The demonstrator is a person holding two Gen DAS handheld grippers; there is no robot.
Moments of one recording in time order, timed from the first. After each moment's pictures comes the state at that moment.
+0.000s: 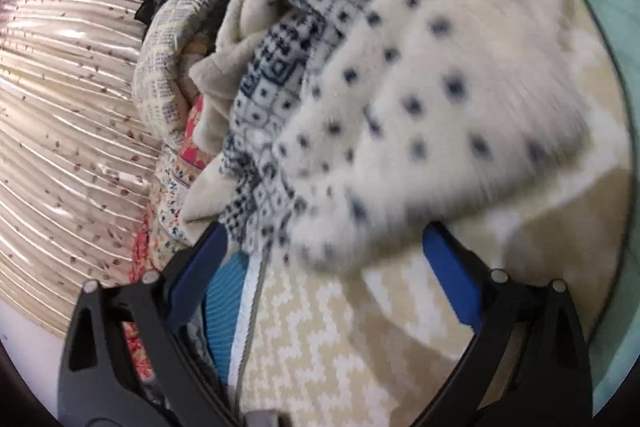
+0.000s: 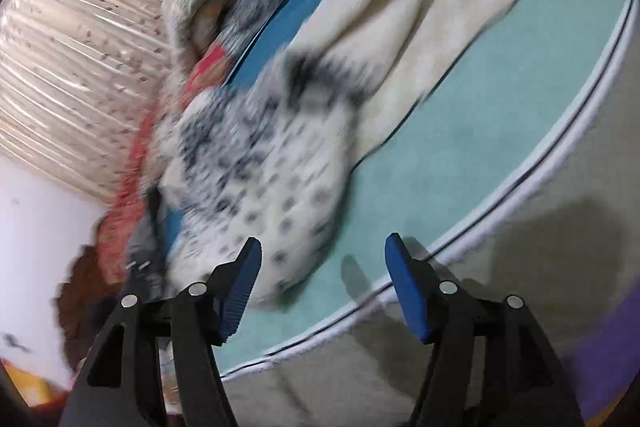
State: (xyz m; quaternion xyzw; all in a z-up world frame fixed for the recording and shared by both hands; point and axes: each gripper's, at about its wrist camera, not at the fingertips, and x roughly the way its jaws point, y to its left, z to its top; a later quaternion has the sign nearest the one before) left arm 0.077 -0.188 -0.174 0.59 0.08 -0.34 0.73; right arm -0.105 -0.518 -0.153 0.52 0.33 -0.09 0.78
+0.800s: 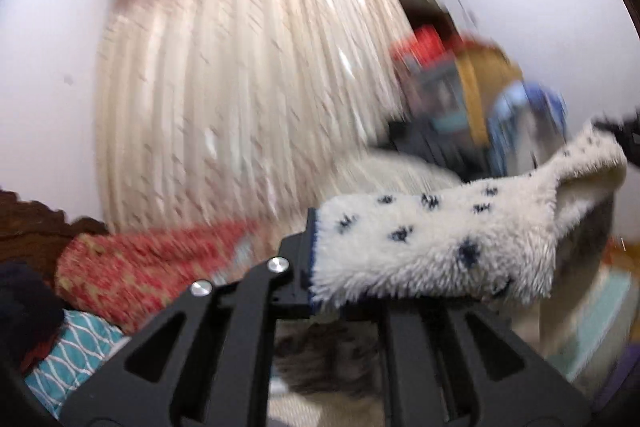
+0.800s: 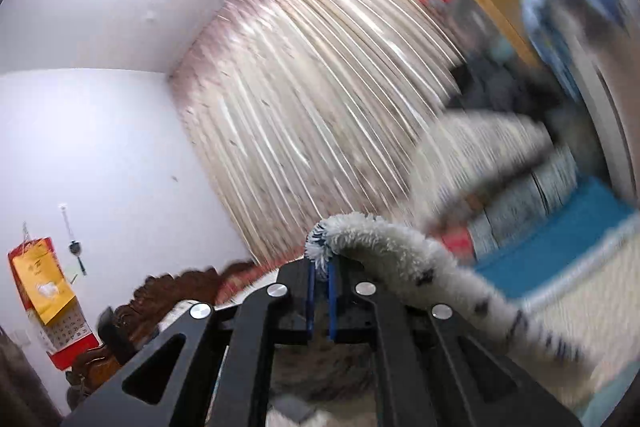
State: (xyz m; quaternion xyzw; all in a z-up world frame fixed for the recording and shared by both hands) left arm -0.037 -0.022 0.233 0.08 -0.06 -0.24 0.97; right arm -0.140 -0.444 0.238 0.27 -0.04 0.10 0.96
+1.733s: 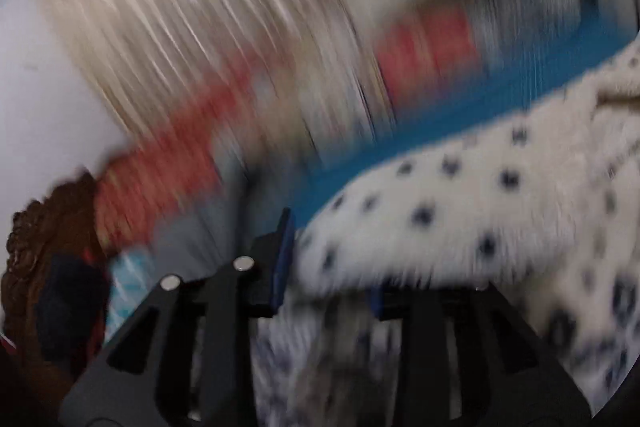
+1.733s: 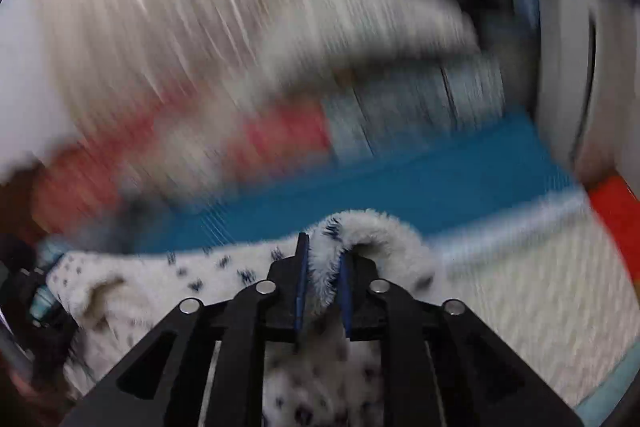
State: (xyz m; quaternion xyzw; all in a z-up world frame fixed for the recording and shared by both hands) left arm 0.223 -0.204 -0.037 0.35 0.33 -0.07 0.88; right arm 0.185 -0.496 -0.036 0.19 0.42 -0.15 0.88
